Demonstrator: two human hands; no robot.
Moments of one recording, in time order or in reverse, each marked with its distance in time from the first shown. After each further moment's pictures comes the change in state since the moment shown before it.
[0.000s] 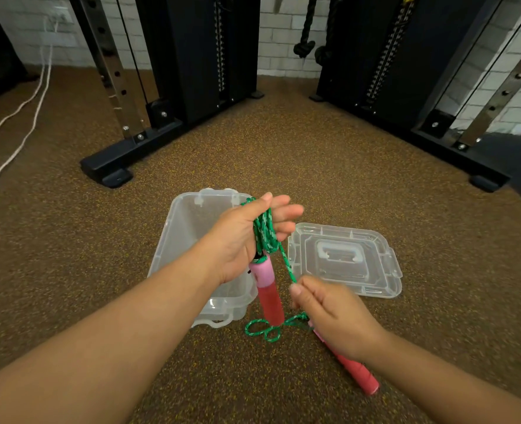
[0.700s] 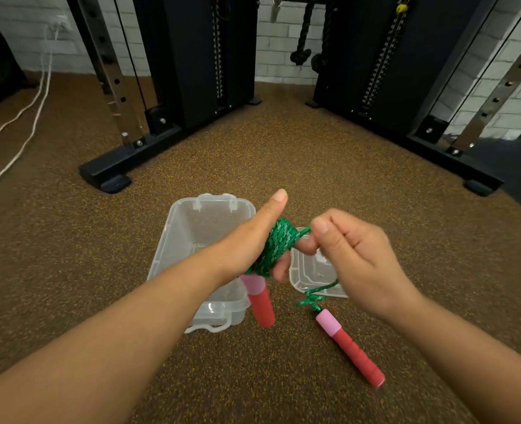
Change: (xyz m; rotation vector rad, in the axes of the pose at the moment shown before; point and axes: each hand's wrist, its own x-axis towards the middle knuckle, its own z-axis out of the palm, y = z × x) left_hand -0.014 0.008 0.007 0.739 -0.197 -0.059; right_hand 0.022 -0.060 -0.062 0.294 0.297 -0.250
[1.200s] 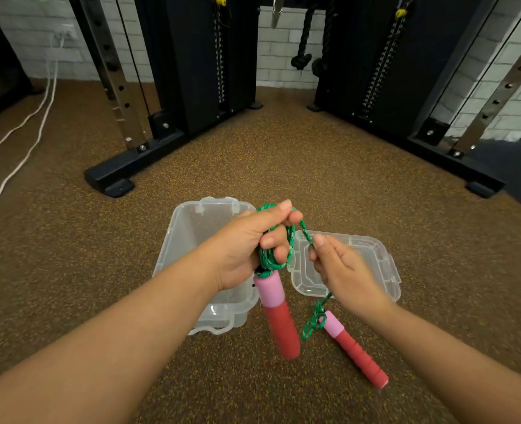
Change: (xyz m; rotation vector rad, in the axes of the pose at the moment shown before) left_hand -0.002 0.009 0.002 -0.629 0.082 0.064; right_hand -0.009 0.070 0.021 0.222 0.019 0.372
